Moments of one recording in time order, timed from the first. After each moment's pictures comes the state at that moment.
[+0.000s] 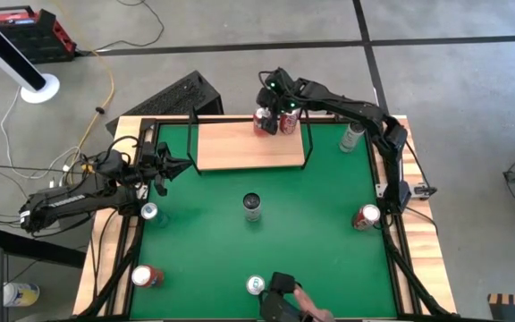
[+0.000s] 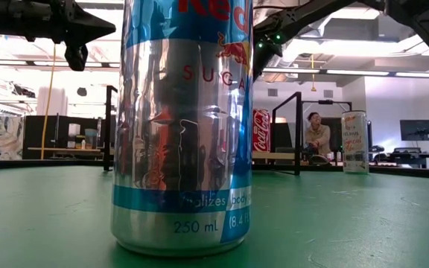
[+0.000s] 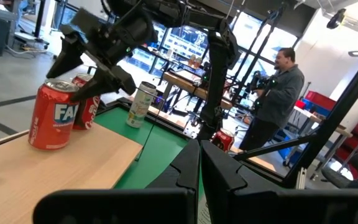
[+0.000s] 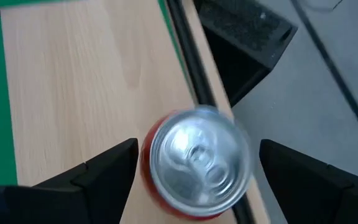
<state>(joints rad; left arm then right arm) 0.35 0.27 0.29 0.14 0.13 -0.43 -0.60 2.01 1.84 -0.63 -0.10 -0.34</state>
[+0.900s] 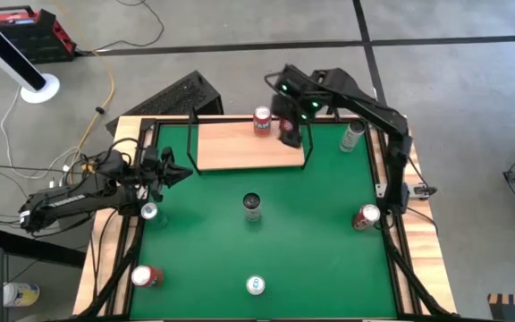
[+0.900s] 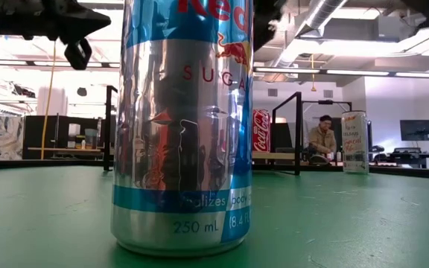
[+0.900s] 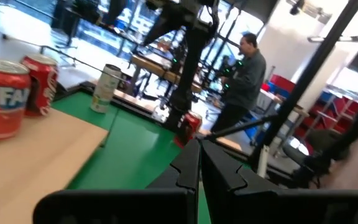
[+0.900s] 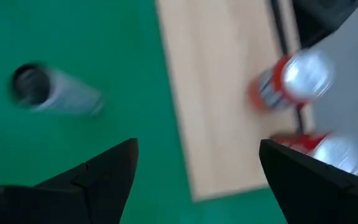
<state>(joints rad) 0.35 0.27 0.29 0.13 0.30 -0.47 -0.40 1.91 2.31 -1.49 -0.11 -0.22</state>
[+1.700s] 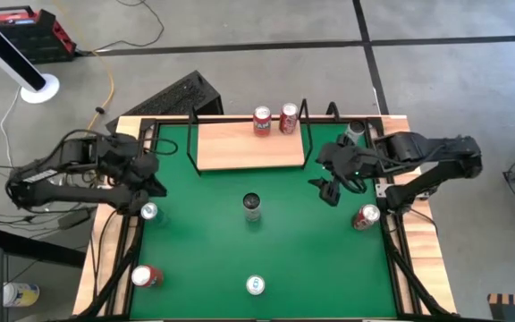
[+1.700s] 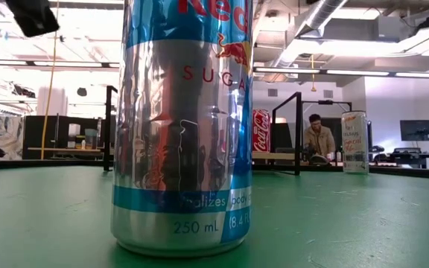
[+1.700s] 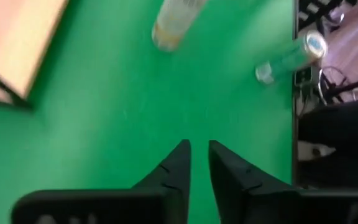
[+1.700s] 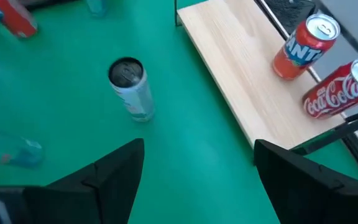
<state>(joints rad) 0.19 0.69 1.06 -1.17 0.29 -0.31 0.18 1.30 1.60 -1.17 0.37 0.42</state>
